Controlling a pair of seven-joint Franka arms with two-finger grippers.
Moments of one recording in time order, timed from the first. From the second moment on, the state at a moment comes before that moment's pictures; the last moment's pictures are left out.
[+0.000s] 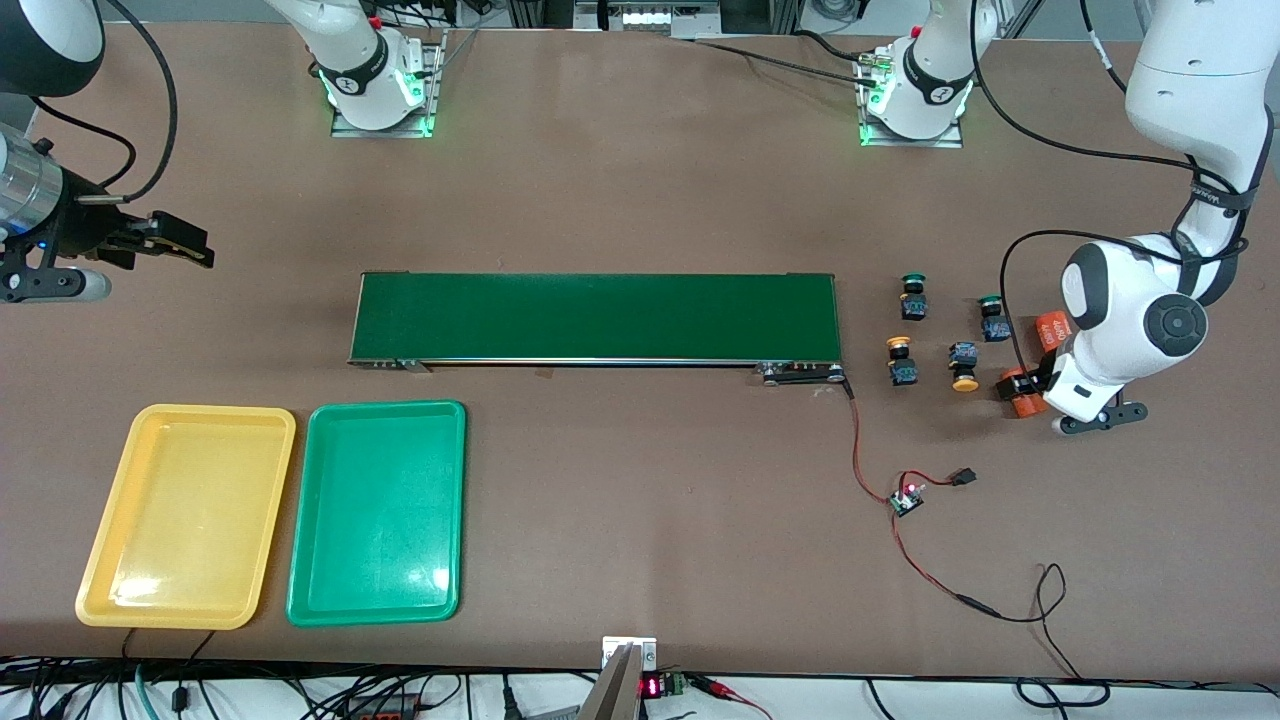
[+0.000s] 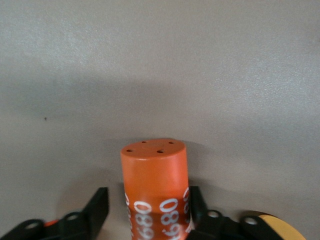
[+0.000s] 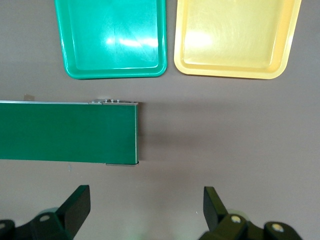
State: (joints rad) left arm 0.14 0.52 0.05 -2.04 0.08 2.51 -0.11; right arm -0.04 0.03 0.03 -1.70 0.02 1.62 -0.03
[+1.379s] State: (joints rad) left arm 0.12 0.36 -0.42 -1.79 0.07 1.88 0.19; right arm -0.02 0.08 0.04 -1.71 0.02 1.56 -0.03
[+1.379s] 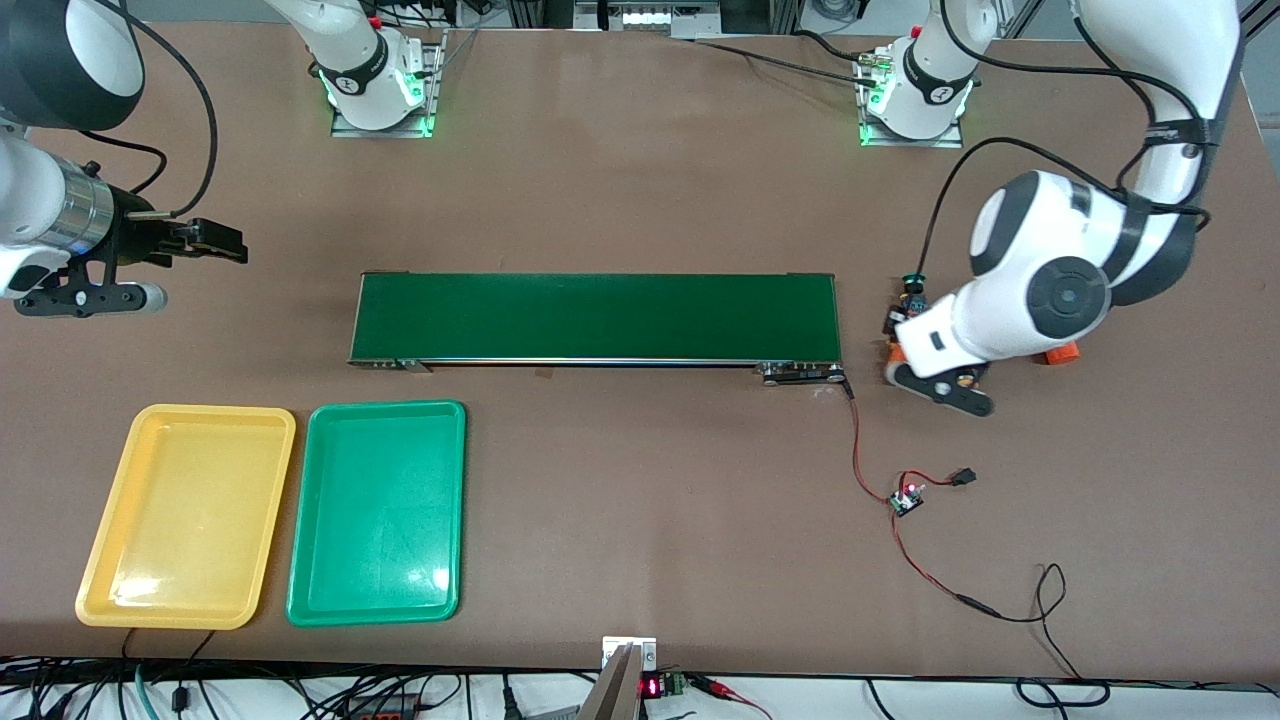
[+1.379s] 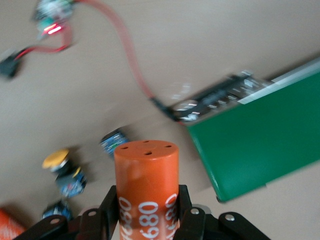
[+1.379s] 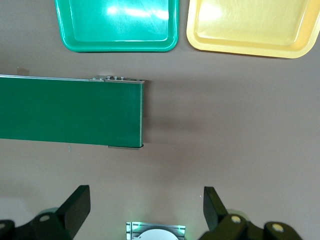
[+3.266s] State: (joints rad) left arm 0.13 0.28 -0.44 -1.91 0.08 1.99 0.87; right arm -0.02 0.09 0.04 -1.71 0.02 1.55 -0.03
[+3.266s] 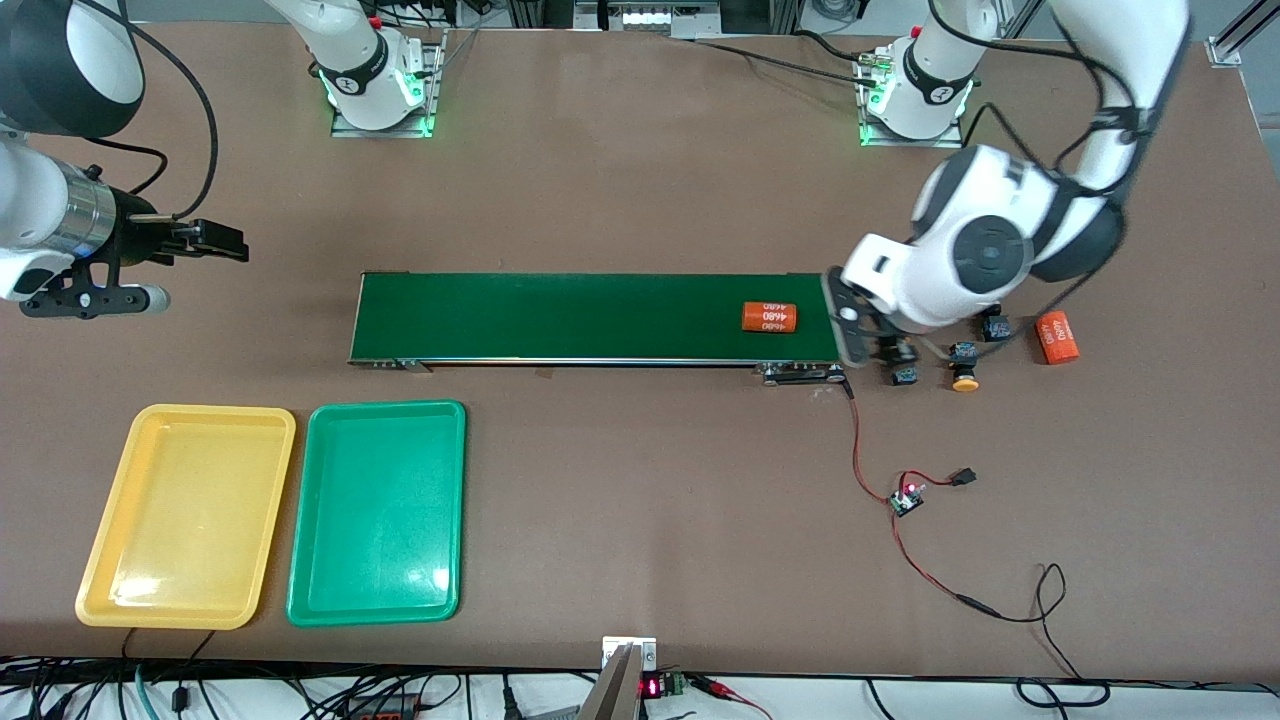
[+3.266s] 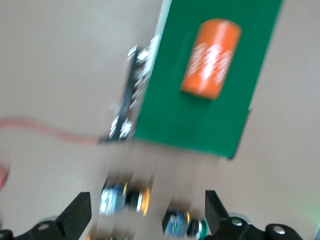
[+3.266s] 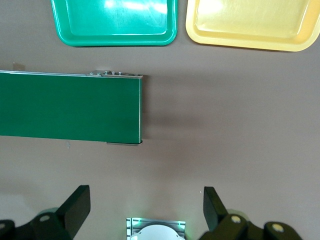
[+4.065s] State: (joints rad) left arm 0.15 0.24 0.01 -1.92 0.08 1.91 0.29; right arm -0.02 0.09 0.04 -1.71 0.02 1.54 -0.03
